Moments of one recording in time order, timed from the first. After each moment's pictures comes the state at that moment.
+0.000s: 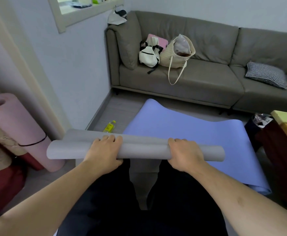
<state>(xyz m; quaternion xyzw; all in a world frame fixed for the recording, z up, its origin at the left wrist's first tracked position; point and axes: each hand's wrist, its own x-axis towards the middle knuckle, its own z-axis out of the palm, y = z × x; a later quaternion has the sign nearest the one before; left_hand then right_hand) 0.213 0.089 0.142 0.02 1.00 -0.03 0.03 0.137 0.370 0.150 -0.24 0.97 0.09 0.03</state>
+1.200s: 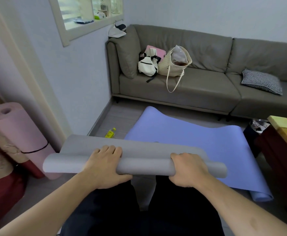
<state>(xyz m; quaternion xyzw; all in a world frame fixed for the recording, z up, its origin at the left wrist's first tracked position) 0.242 0.094 0.150 0.05 1.00 0.01 0.02 0.164 0.394 0.153 -0.24 0.97 0.05 0.09</state>
